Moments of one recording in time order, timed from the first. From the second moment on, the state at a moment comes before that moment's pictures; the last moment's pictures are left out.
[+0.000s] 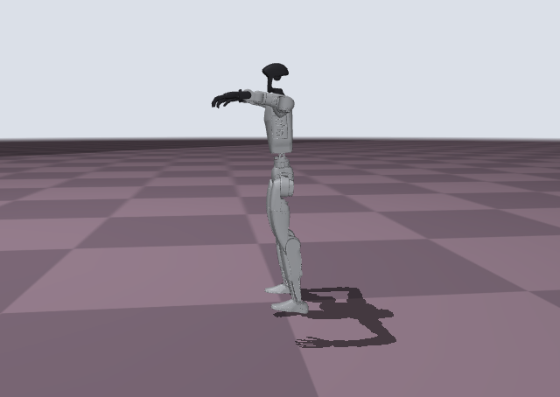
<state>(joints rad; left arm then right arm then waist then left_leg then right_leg) 0.56 1.63 0.79 -0.02 -0.12 -0.14 -0.25 0.48 -1.60 -0.75 -0.10 -0.20 -0.09 0.29 -0.03 -0.10 -0.01 0.02 0.06 0.20 0.03 -0.32 -0.09 0.03 -0.21 -0.19 -0.03 -0.11 0.20</state>
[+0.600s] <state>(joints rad) 0.53 1.63 0.79 -0.06 -0.14 -0.15 -0.26 0.84 -1.56 -1.14 -0.15 -0.20 -0.08 0.29 0.02 -0.09 0.01 0.02 0.05 0.19 0.03 -0.32 -0.09 0.04 -0.22 -0.19 -0.04 -0.11 0.20</state>
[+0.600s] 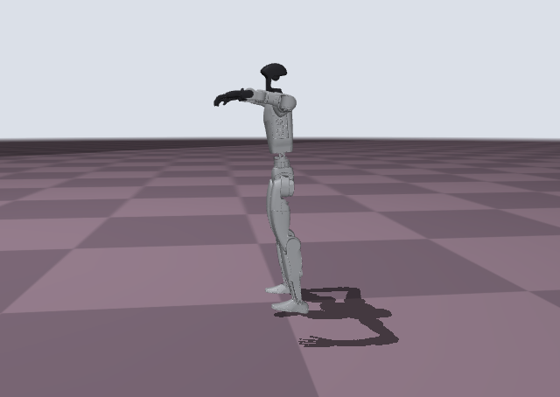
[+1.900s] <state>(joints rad) 0.07 0.67 -0.09 0.57 -0.24 0.00 -0.13 0.05 -0.68 0.07 0.43 -0.17 0.01 0.03 0.09 -0.17 0.09 -0.07 0.11 0.24 0.32 -0.28 0.09 0.05 -0.19 -0.07 -0.01 -0.21 0.16</state>
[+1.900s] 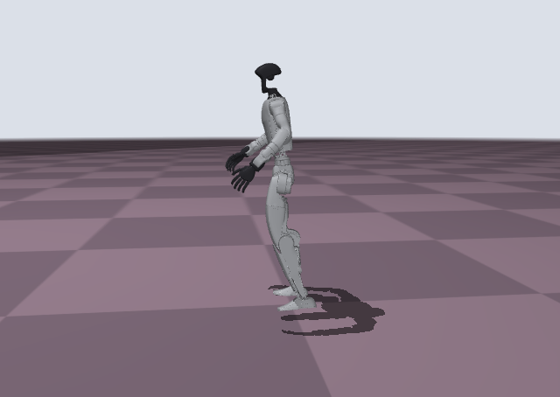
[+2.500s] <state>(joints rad) 0.24 0.29 -0.11 1.18 -0.15 0.01 -0.25 -0.21 -0.28 0.24 1.03 -0.18 0.01 0.02 0.32 -0.13 0.18 -0.22 0.04 0.40 -0.09 -0.10 -0.06 0.23 -0.12 0.03 0.10 -0.20 0.13</state>
